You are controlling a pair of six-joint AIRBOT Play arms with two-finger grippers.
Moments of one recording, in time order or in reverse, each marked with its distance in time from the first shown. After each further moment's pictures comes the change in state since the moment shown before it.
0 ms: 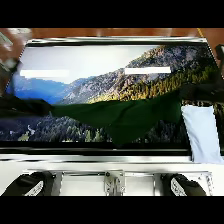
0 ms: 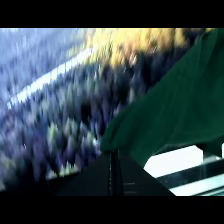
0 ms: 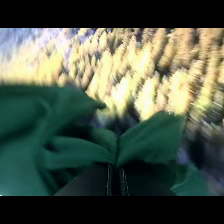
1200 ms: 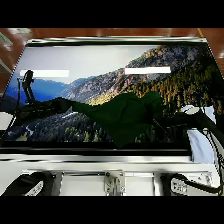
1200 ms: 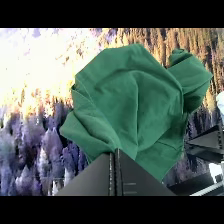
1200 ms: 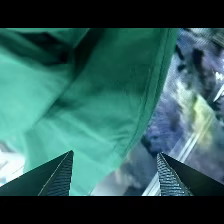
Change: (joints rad) left arm 0.000 0.005 -0.270 -0.460 0.525 0.108; right arm -0.011 -0.397 -0.440 0.237 -0.103 0.075
